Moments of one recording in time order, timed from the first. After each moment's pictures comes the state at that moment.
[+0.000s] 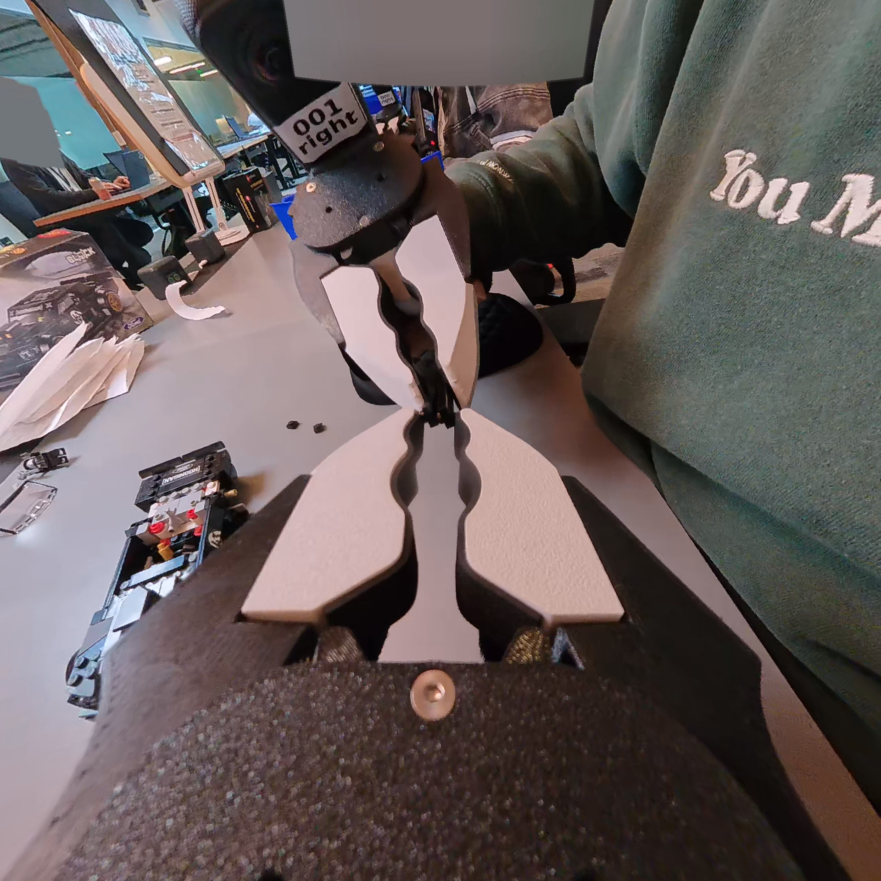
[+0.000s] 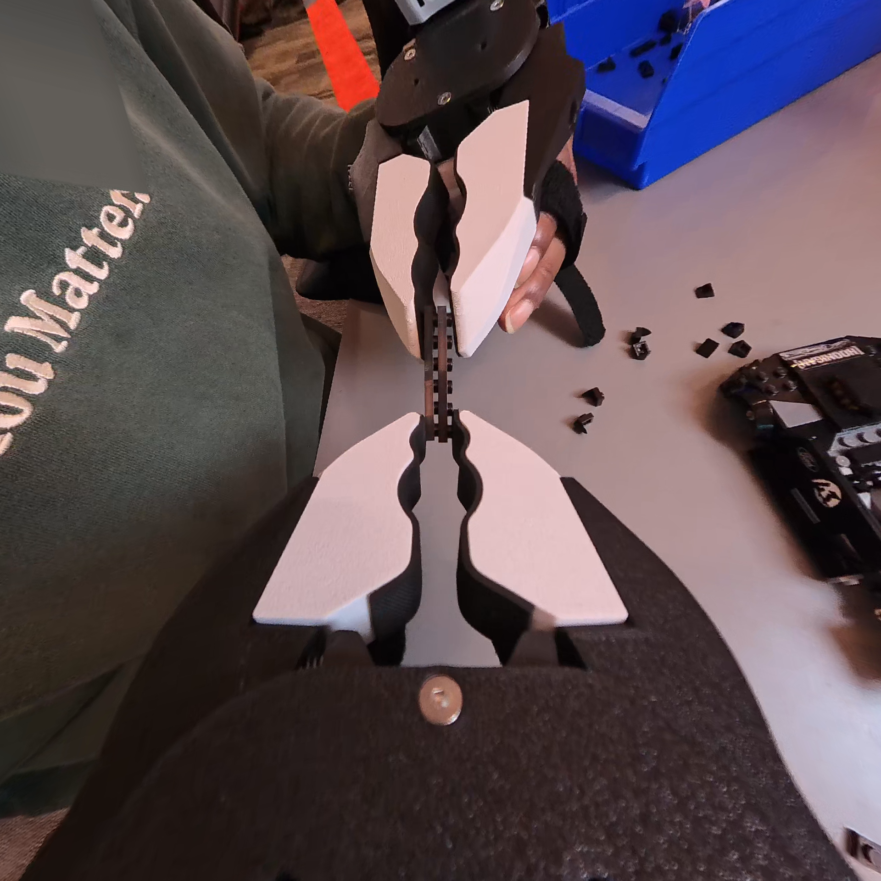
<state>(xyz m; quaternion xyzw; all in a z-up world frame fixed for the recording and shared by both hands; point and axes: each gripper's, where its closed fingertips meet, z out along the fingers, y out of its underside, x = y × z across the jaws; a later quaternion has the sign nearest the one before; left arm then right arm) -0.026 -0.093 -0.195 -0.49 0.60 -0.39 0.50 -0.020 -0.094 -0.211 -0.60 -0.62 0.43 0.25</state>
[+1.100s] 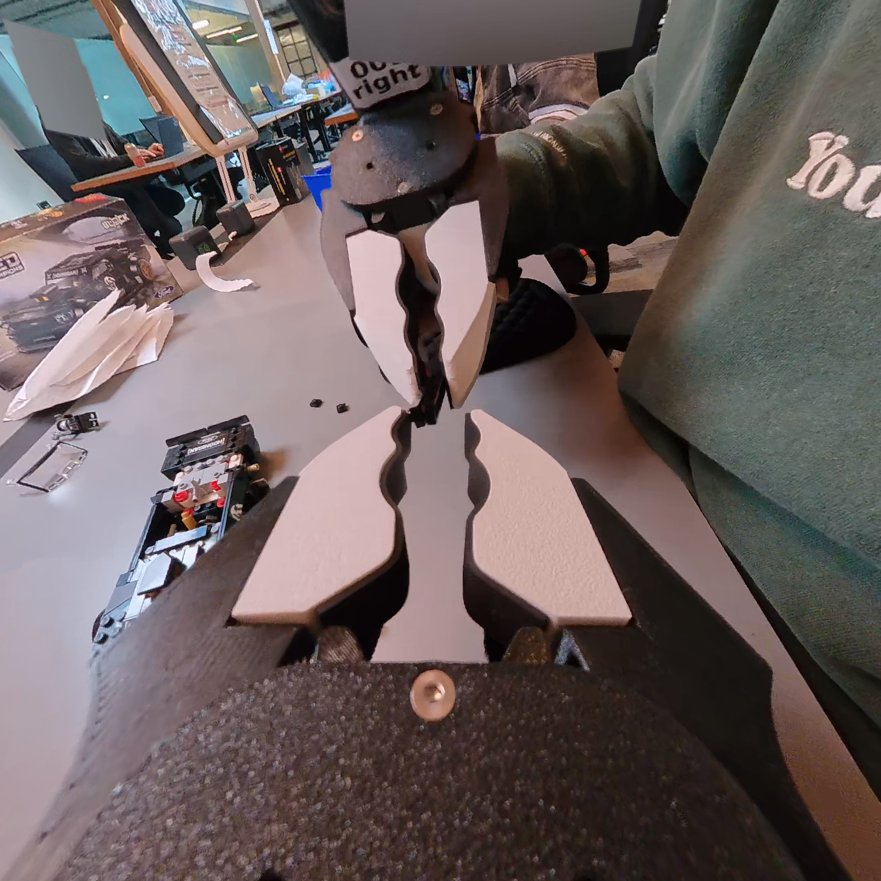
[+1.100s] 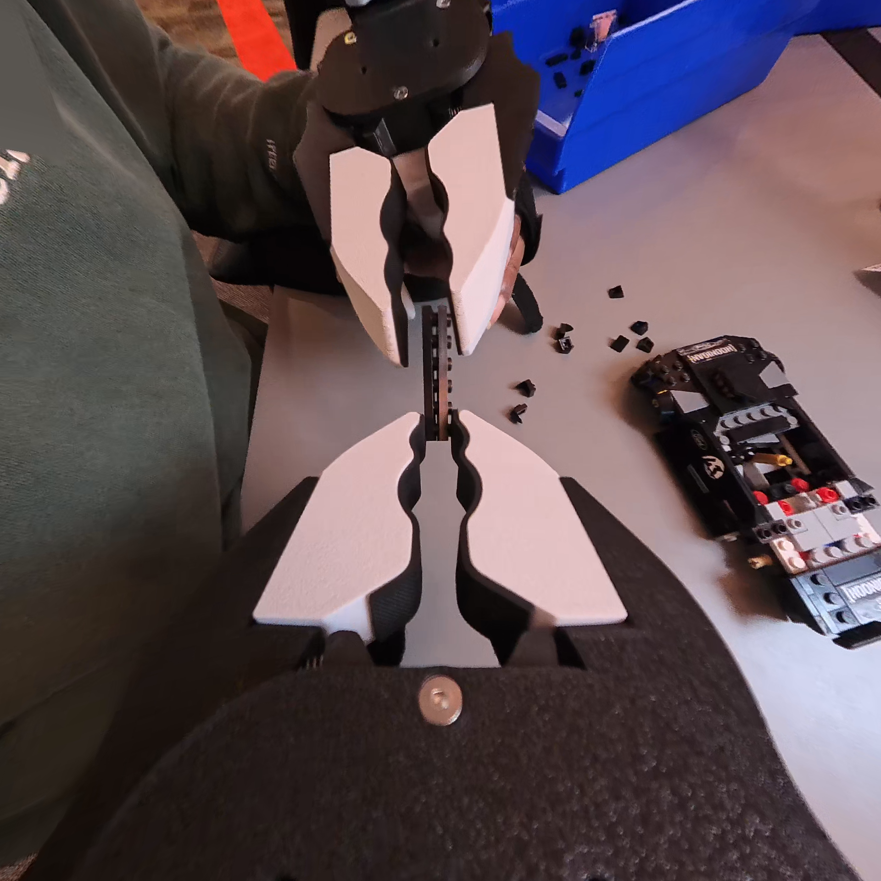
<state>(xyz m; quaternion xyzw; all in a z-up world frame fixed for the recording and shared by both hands) -0.026 -0.078 -0.199 -0.53 0.58 -0.37 0.50 -0.018 -0.074 -0.212 -0.62 -0.62 0.36 0.31</state>
